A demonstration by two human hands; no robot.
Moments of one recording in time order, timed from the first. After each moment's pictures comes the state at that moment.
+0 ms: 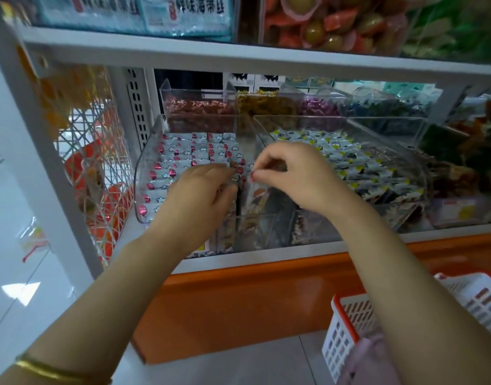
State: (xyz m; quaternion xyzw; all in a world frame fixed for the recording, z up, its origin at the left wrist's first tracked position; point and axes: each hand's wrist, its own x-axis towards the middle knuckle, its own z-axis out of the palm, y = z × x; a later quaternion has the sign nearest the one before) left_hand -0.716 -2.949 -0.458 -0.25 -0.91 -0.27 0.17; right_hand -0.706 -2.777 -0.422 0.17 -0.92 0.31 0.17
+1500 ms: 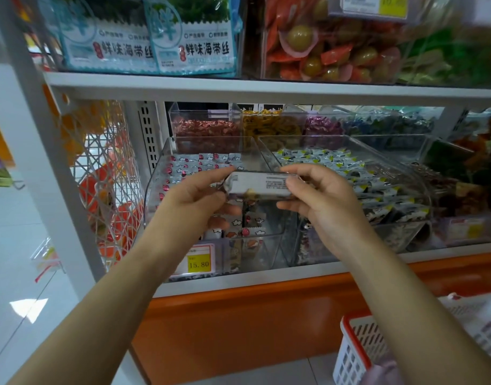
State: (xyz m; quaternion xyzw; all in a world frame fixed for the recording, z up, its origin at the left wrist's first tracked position) left_hand -0.697 -2.958 -0.431 -0.15 -0.70 -0.70 -0.01; right_hand -0.692 -2.765 -0.442 0.07 -0.70 0.69 0.17
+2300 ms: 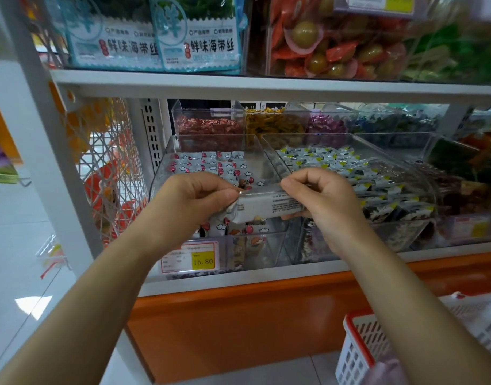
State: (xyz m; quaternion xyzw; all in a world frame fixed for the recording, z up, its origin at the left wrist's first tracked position) left_hand -0.704 -2.974 -0.424 -0.24 -0.83 -0.50 0.06; right_hand -0.690 -2.769 -0.442 0.10 -0.76 0.60 0.20
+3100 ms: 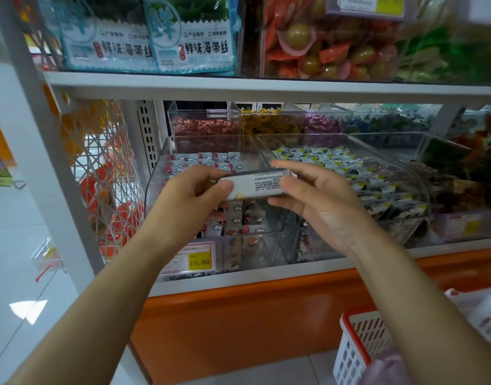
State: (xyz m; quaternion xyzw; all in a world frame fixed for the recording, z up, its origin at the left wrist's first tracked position) left_hand -0.705 -2.962 -0.428 -0.19 -0.79 -0.58 0.06; right_hand -0.690 -2.760 -0.437 0.14 -0.62 0.77 0.06
